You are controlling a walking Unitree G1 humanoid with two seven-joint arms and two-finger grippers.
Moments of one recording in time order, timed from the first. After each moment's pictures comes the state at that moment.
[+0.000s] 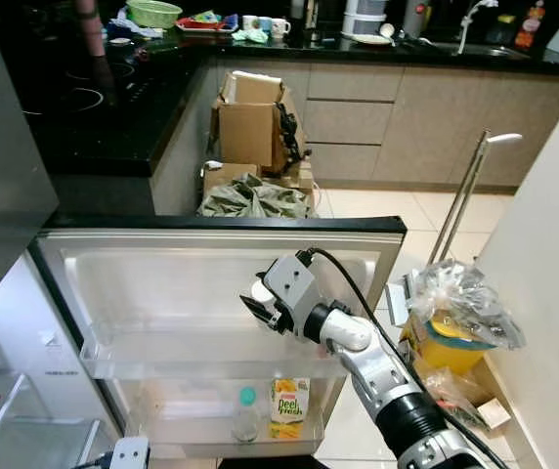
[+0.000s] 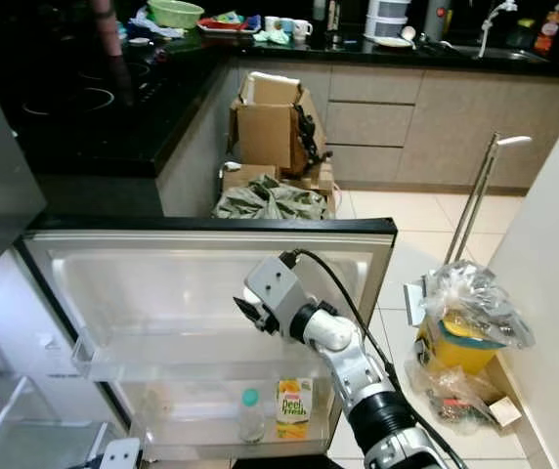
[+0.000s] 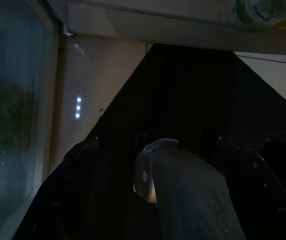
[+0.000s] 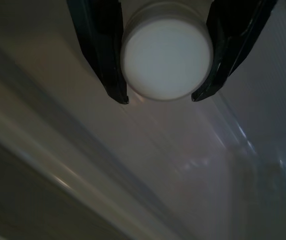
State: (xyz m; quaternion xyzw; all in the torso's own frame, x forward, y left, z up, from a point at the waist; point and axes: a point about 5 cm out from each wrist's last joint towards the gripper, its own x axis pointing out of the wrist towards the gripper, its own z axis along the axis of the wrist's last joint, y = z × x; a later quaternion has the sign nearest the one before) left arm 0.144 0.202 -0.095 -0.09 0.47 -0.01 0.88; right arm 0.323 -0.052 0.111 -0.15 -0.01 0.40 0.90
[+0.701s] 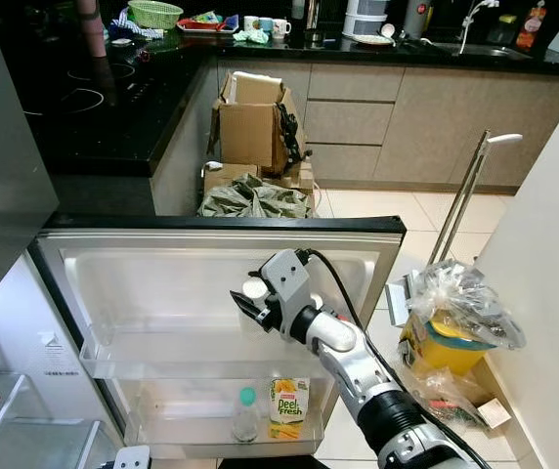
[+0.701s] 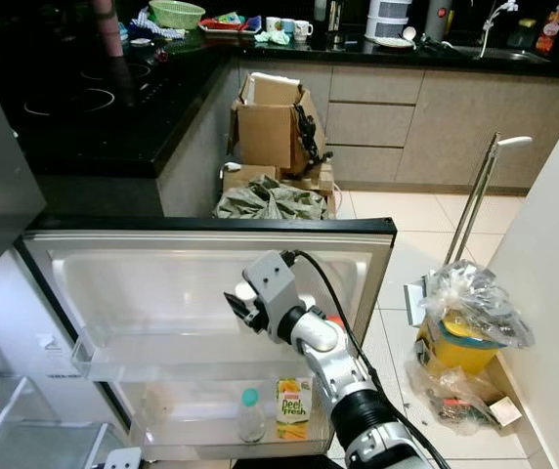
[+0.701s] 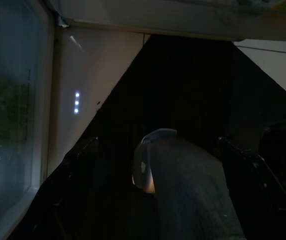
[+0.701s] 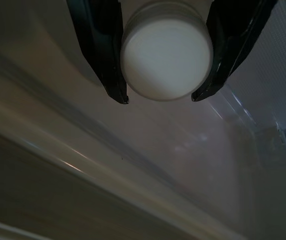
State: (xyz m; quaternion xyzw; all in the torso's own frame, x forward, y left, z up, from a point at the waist) left arm 0.134 0.197 -0.099 -0.08 0.48 -0.02 0.87; right arm 0.327 -0.040 0.111 -0.08 -0.01 0.38 0.92
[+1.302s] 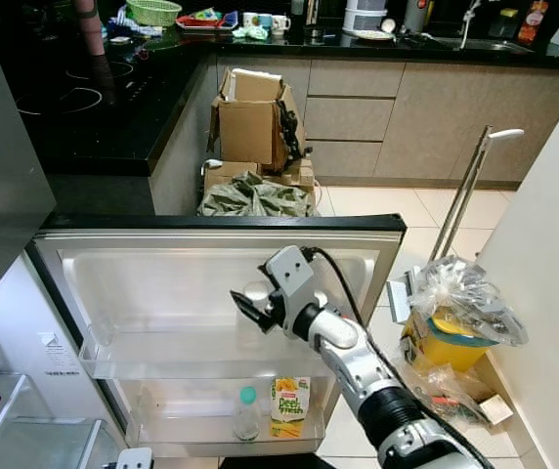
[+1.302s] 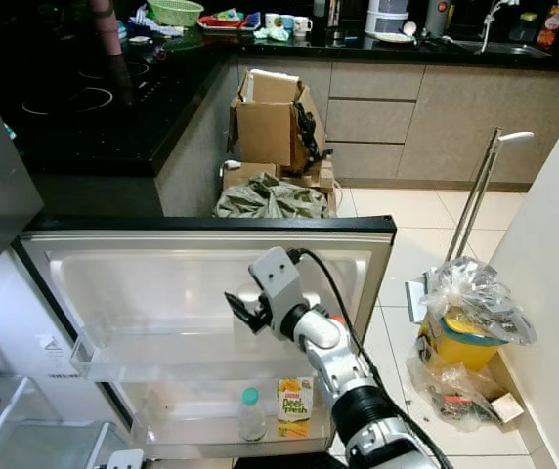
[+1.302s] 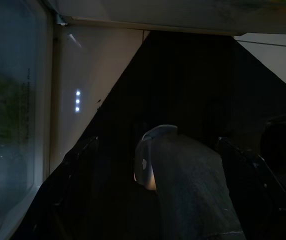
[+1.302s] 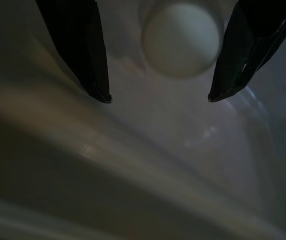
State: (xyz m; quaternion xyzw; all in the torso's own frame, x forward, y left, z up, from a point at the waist) left arm 0.134 0.196 -0.099 -0.08 0.48 -0.03 0.87; right arm 0.335 -0.051 0.116 -0.06 -0.01 0.36 0.93
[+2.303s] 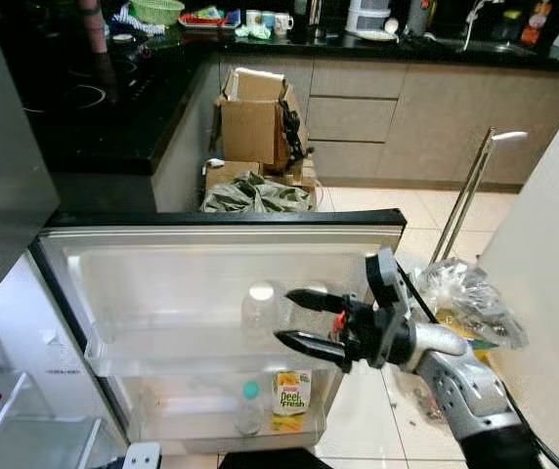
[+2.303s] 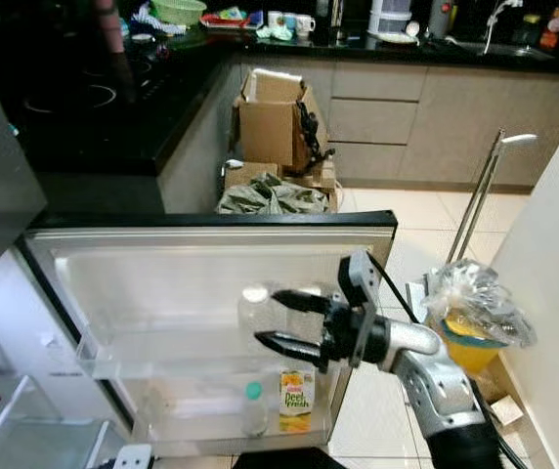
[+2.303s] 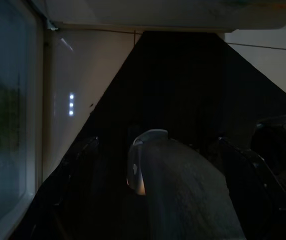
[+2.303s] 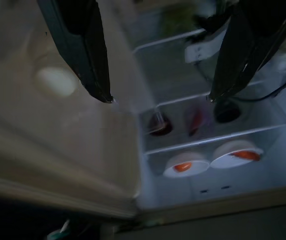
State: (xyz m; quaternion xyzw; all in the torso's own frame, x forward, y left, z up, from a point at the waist) left arm 0.140 0.187 -0.098 -0.08 0.48 -0.04 0.87; right arm 0.267 -0.137 0.141 0.07 0.01 0.62 0.78
